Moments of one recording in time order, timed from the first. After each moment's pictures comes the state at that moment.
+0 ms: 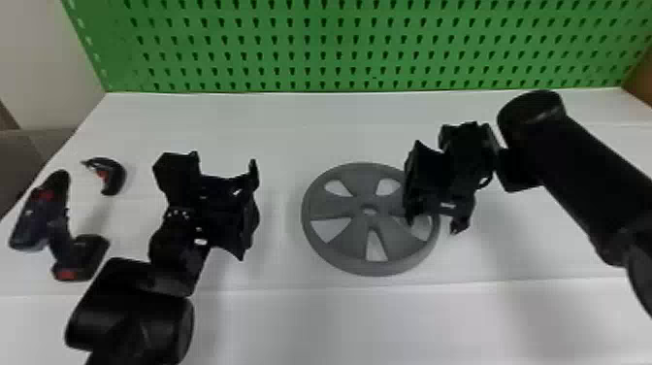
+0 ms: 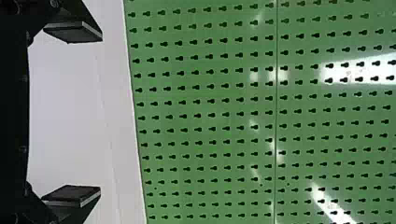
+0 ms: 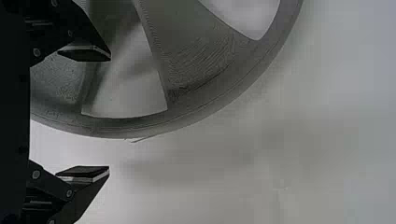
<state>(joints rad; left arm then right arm) -0.05 0.15 -0.16 -1.53 0.11 -0.06 0.02 -0.99 -0.18 0.40 -0.54 -1.36 1.26 -0.89</state>
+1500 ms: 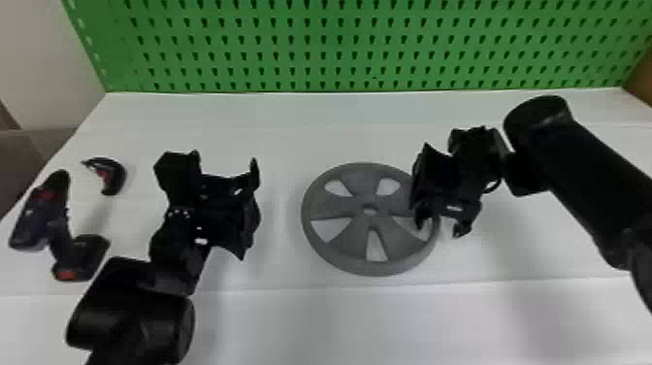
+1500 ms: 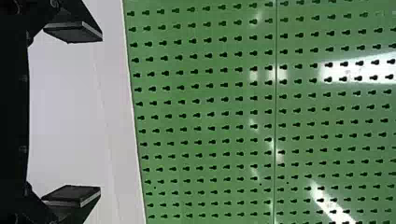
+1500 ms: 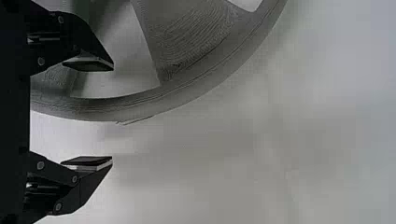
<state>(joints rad) -0.05 0.15 -0.16 -1.53 0.10 -0.06 0.02 -0.99 -0.18 0.35 -0.50 -1.29 1.24 -0.85</state>
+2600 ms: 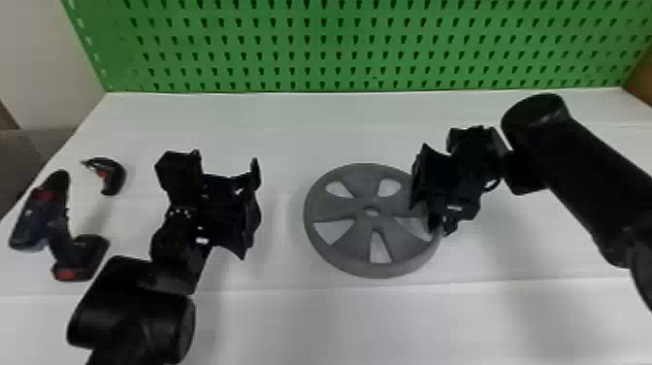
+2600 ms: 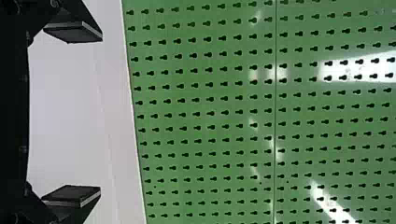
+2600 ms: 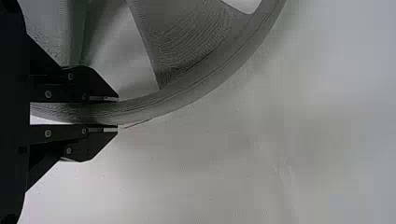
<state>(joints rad) -0.05 0.15 -0.16 -1.53 0.10 -0.05 0.02 -1.00 -0.18 0.37 -0.50 -1.29 1.24 -0.85</state>
